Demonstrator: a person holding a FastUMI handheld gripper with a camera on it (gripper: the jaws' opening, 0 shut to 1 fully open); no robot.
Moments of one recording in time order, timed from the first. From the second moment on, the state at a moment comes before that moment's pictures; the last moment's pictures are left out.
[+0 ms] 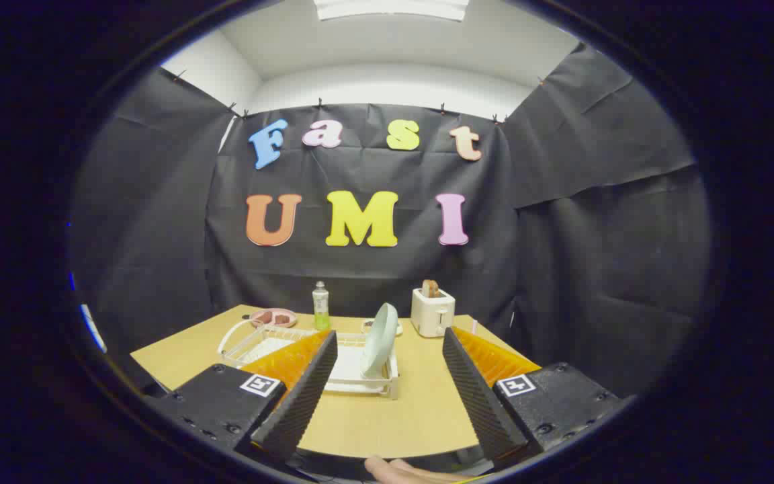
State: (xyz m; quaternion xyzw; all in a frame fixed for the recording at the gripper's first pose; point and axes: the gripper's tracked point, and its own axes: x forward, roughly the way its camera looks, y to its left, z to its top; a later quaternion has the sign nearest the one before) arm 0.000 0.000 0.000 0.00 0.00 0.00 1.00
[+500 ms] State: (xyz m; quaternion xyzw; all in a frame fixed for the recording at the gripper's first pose) arm -0.008 -0.010 0.002 0.00 -0.01 -0.01 1.00
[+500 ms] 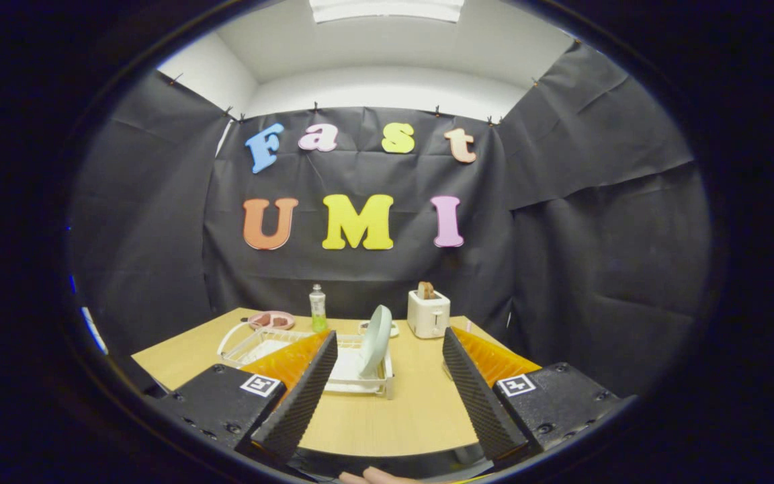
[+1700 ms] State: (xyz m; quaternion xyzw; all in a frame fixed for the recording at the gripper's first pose) arm 0.114 -0.021 0.026 -0.01 0.13 -0.01 0.99
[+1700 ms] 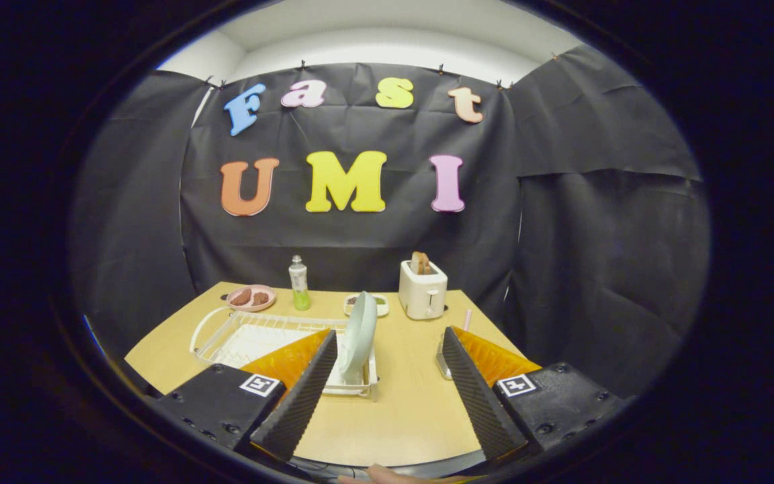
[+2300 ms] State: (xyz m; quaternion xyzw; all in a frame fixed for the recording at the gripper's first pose) arm 0.273 -0.007 0.003 -0.05 0.29 0.00 0.96
